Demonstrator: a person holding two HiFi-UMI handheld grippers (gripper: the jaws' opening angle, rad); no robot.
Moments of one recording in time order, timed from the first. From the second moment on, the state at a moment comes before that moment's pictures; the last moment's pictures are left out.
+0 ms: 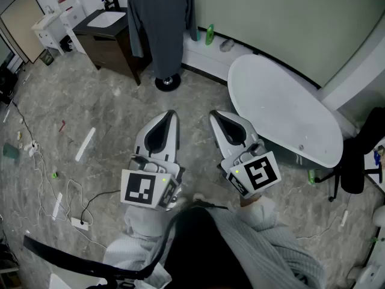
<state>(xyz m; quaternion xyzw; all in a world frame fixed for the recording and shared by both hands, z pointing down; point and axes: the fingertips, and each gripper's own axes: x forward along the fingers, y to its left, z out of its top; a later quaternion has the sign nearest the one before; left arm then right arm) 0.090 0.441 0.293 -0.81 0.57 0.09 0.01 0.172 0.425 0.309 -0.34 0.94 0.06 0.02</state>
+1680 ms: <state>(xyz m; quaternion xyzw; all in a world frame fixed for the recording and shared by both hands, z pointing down) -0.084 0.124 0.304 -0.79 0.61 0.07 0.02 0.011 0.107 0.335 -0.36 0.93 0.05 0.02</state>
